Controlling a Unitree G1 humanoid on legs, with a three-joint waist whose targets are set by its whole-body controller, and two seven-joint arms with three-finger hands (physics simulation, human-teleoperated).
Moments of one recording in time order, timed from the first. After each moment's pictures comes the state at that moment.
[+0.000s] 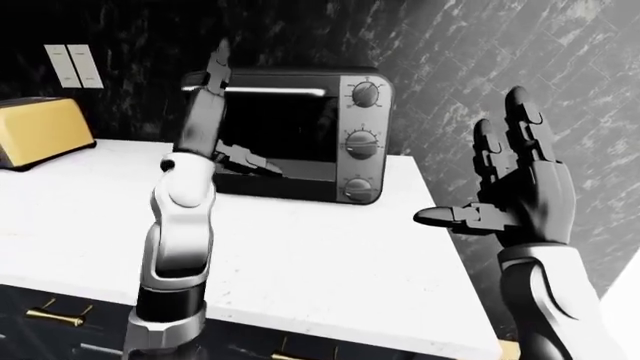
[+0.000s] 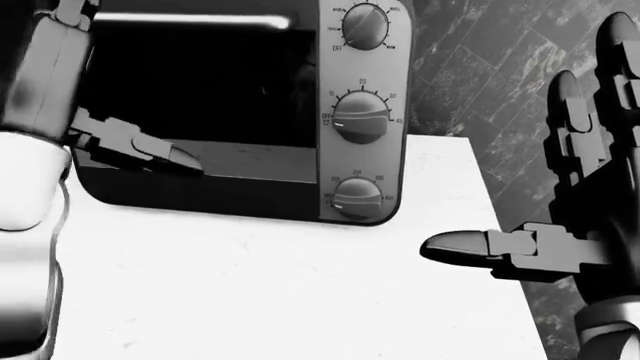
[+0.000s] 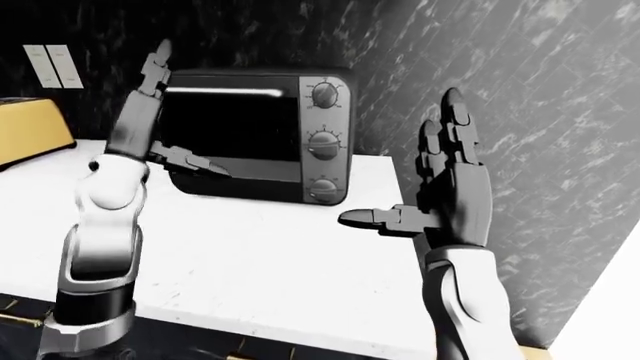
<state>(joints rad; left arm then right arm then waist) -0.64 0.28 0.03 -0.14 0.44 0.41 -0.17 -0.17 -0.11 -0.20 -0.82 0.25 0.65 -0.11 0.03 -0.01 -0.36</state>
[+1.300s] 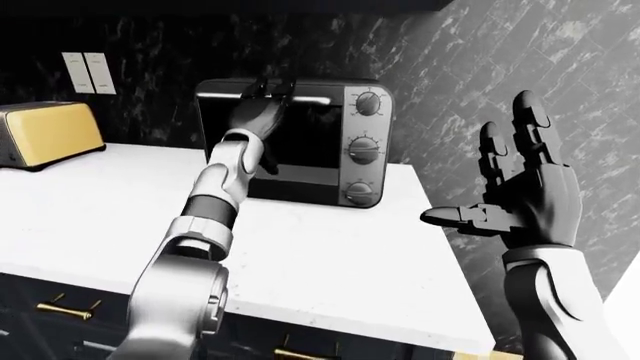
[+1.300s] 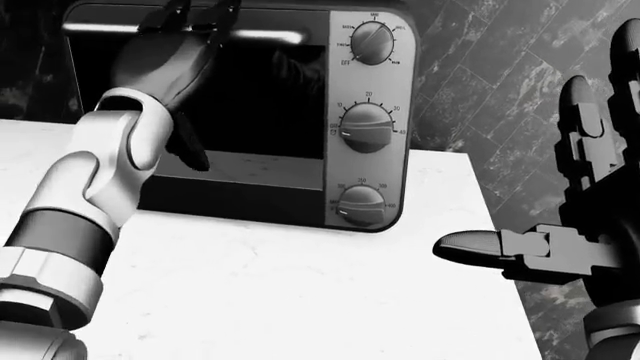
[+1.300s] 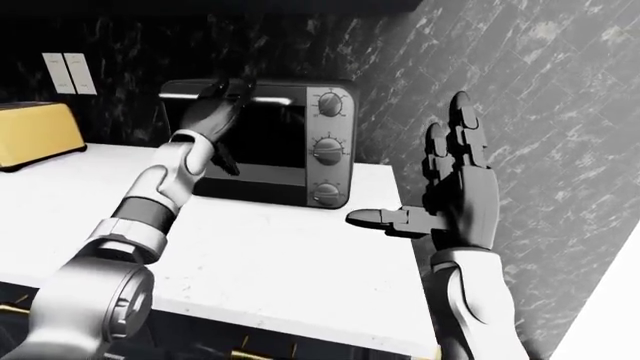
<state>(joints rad) -1.13 0.25 -0.04 1.07 1.10 -0.15 0.06 -0.15 -0.11 -0.23 -0.80 0.28 0.62 -0.11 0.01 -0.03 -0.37</state>
